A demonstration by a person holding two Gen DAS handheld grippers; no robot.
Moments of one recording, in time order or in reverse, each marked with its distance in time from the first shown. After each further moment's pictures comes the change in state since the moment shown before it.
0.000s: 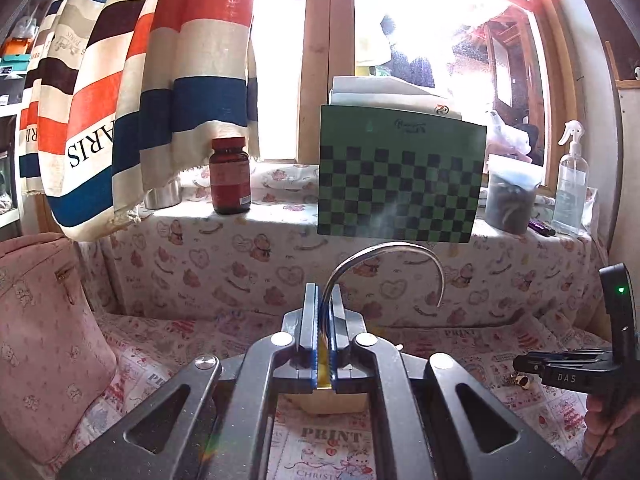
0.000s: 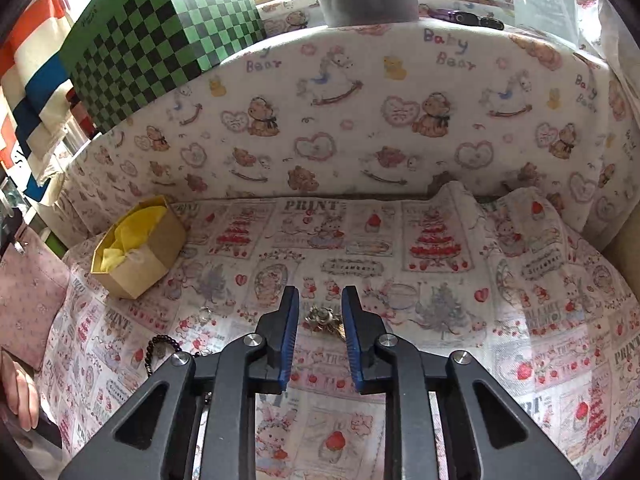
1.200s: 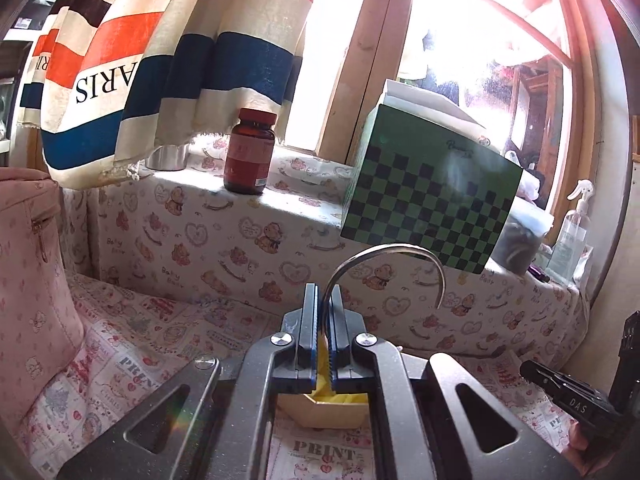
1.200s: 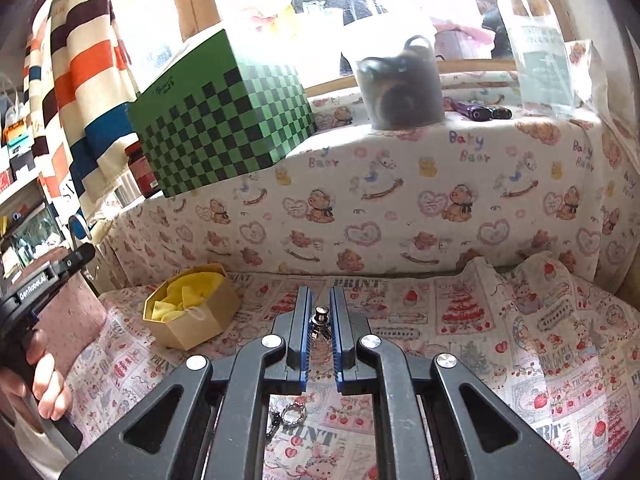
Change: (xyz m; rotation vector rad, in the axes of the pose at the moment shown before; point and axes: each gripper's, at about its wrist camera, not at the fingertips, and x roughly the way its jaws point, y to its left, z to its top) left arm 0.027 0.047 -0.006 -0.208 -0.001 -0.097; right arm -0.044 0.023 -0.006 -0.043 -0.306 0.097
